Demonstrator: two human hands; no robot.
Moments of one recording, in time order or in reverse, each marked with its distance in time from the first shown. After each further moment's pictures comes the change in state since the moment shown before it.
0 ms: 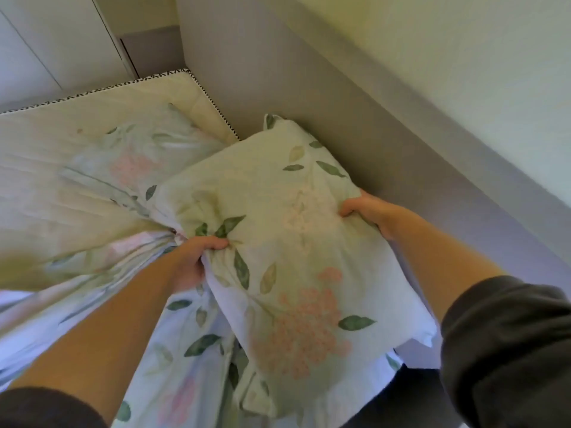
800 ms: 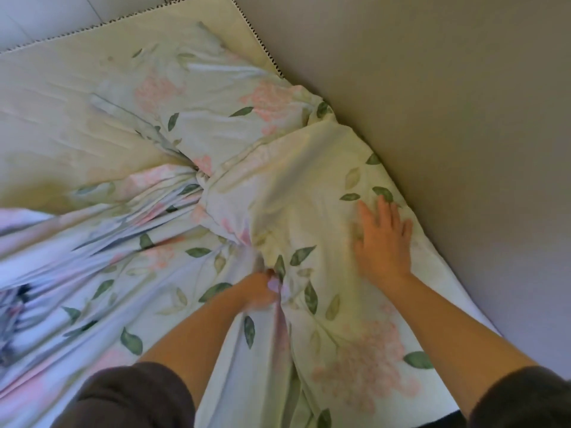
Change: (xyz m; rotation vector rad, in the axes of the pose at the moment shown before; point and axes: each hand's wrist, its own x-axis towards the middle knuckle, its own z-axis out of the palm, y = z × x) left_hand 0.095 -0.210 0.007 1.106 -0.091 -0.072; right_hand 0.057 0.210 0.093 -1.119 0.458 -0.292
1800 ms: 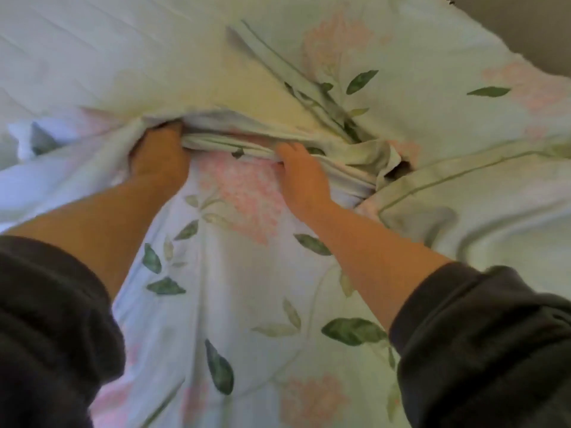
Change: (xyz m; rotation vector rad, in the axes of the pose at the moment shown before) left_hand 0.015 -0.384 -0.323 0.280 1.293 -0.217; right_hand 0.113 -0.488 0.143 0.341 0.045 -0.598
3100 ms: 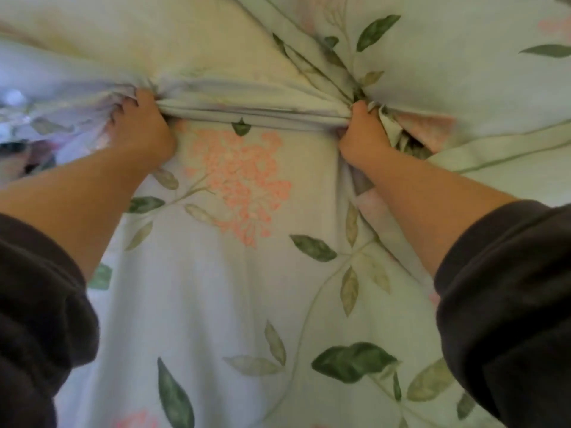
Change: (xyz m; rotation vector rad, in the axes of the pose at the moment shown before) left_hand 0.037 0.021 0.081 -0.060 -0.216 -0.254; right_hand 0.084 0.146 0.022 -0.181 -0.050 0.386
